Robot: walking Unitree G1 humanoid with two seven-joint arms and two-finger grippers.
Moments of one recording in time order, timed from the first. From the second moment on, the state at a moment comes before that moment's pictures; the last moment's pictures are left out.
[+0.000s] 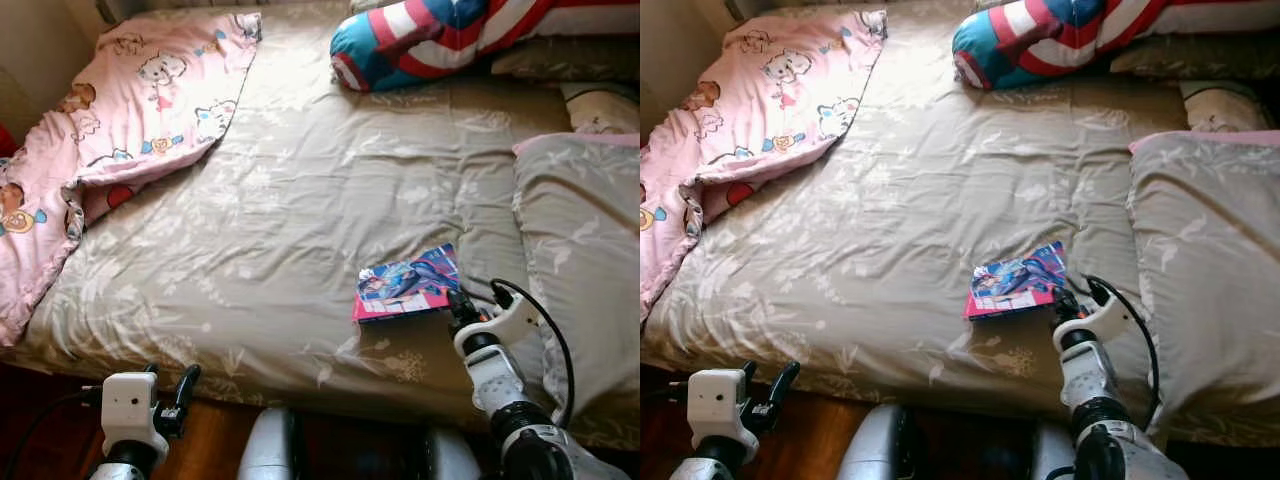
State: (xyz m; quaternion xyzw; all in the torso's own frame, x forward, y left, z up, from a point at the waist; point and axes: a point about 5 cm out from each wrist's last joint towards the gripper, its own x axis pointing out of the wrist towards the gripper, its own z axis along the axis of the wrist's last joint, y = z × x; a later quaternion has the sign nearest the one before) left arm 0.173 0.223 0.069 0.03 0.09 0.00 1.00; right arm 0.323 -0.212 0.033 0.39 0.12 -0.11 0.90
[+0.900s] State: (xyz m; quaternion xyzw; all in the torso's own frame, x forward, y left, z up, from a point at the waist) left arm 0.164 0.222 0.078 0.04 0.11 0.00 0.99; right arm 0.308 -0.227 0.018 0.39 0.16 -0.20 0.89
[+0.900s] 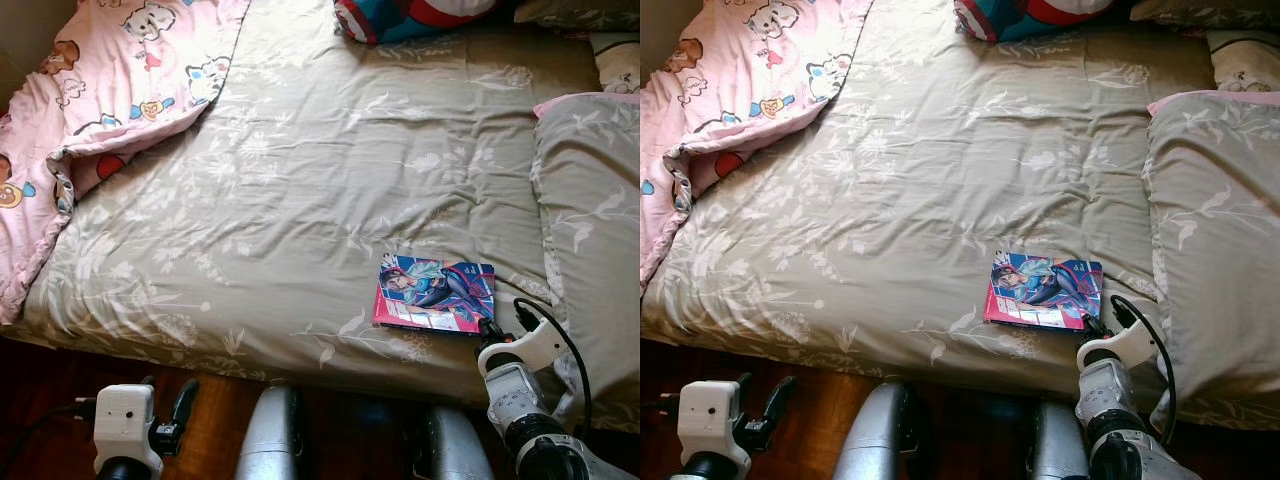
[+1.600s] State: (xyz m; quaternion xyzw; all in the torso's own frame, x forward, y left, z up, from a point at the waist) left arm 0.180 0.219 0.071 0.02 0.10 0.00 0.99; right arm 0.316 -0.238 0.032 0.32 0.13 -0.18 0.92
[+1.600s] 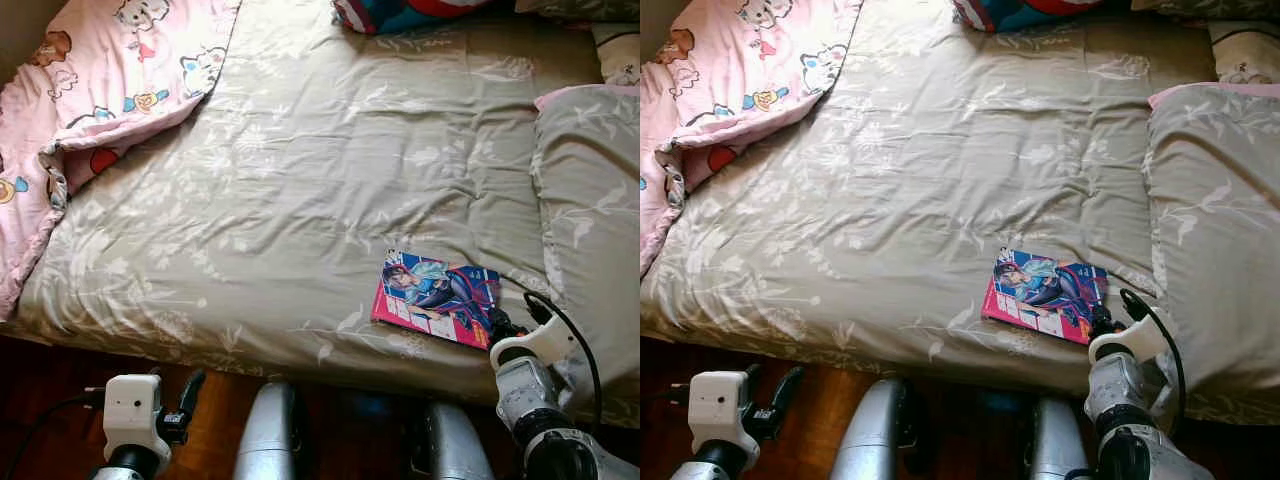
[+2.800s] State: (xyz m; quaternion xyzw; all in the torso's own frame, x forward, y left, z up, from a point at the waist) left arm 0.205 0.208 -0.061 -0.01 0.36 0.02 0.93; right arm 0.209 -0.200 -0.065 0.11 0.36 -0.10 0.92
